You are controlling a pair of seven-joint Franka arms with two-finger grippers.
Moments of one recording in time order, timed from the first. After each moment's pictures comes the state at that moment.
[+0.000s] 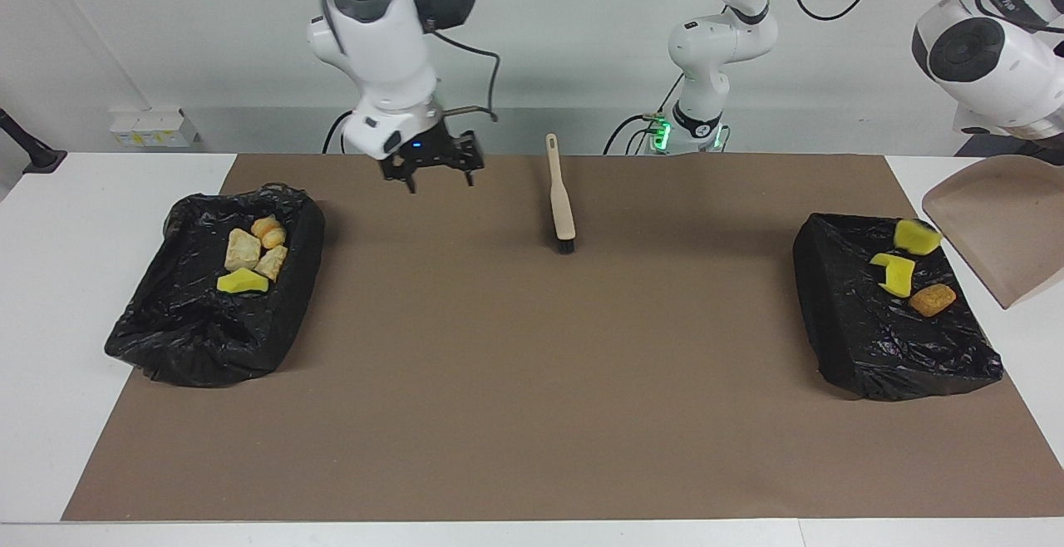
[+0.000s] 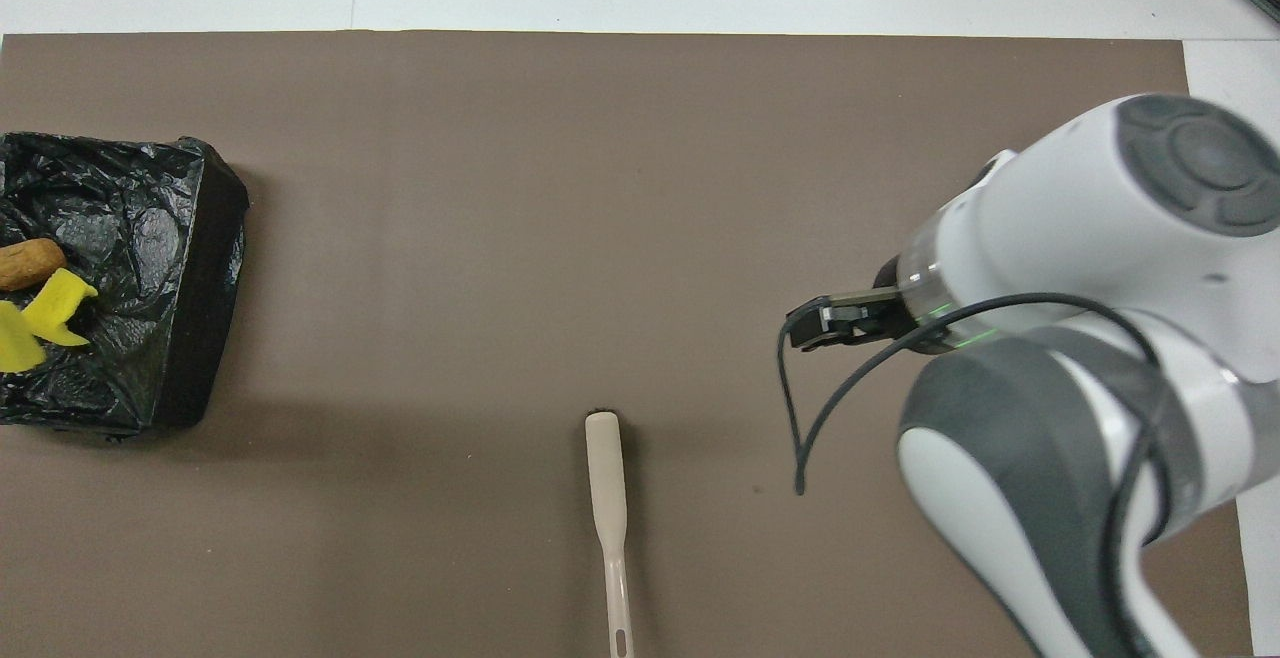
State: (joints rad) left arm 0.18 0.01 -0.05 -1.75 1.15 1.83 1.39; right arm 0.15 0.02 0.11 -1.70 0.12 1.67 0.16
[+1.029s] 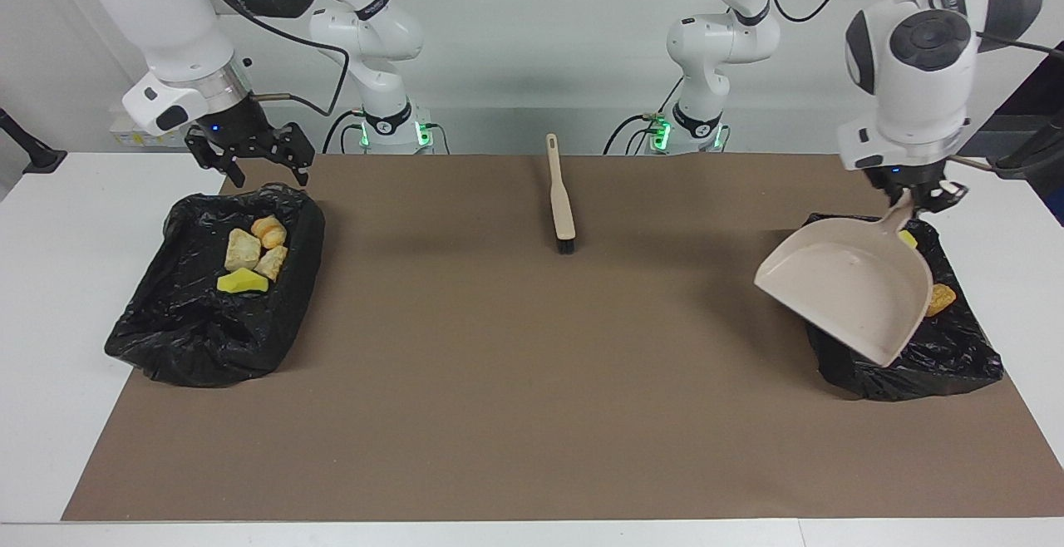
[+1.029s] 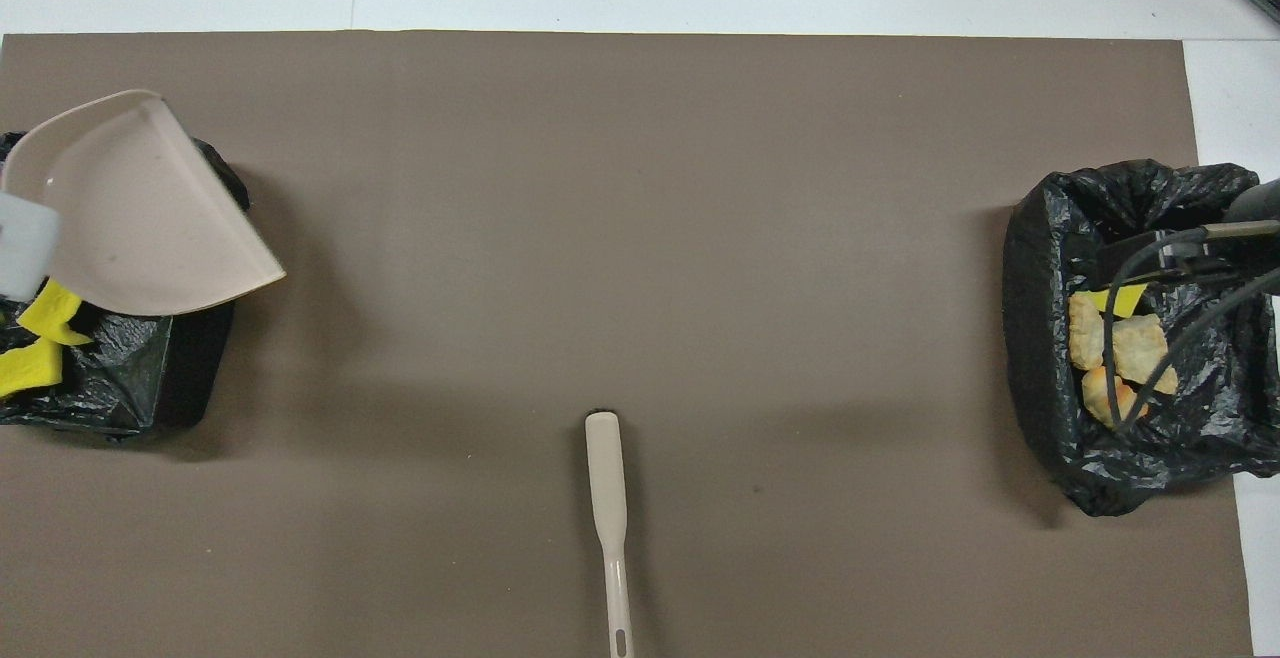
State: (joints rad) left arm -0.05 0.02 -0.06 -1.75 0.43 1.69 0.68; right arm -0.10 -0.02 0.05 -1.63 0.01 1.56 -0.04
